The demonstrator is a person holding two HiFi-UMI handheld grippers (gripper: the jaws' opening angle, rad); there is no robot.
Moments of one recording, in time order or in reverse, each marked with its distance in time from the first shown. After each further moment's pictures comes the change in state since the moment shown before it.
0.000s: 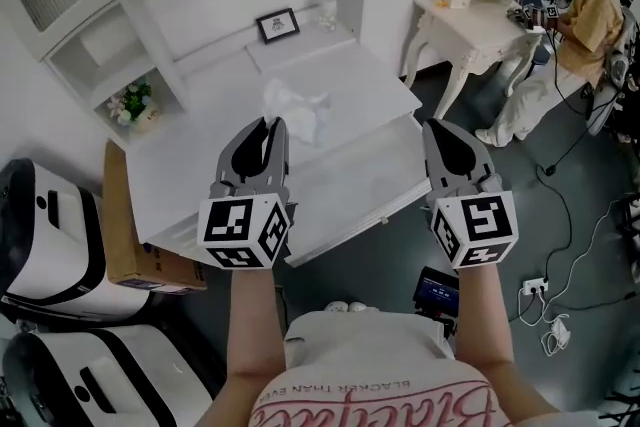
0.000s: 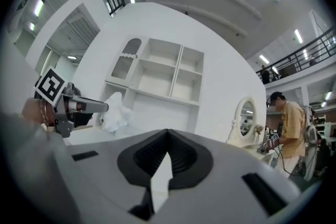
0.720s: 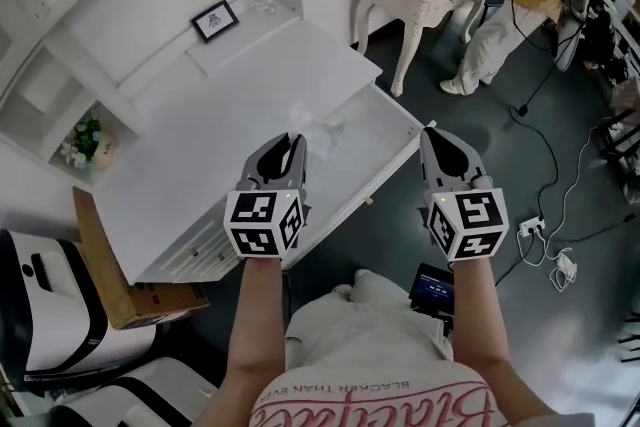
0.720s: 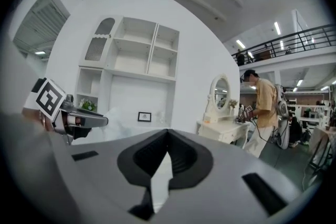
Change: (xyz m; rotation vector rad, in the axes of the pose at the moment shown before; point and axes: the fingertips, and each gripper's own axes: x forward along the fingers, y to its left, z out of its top) left arm 0.060 -0.062 -0.133 -0.064 0.284 -0.301; right arm -0.030 -0.031 -0.102 0.145 0.213 -0.232
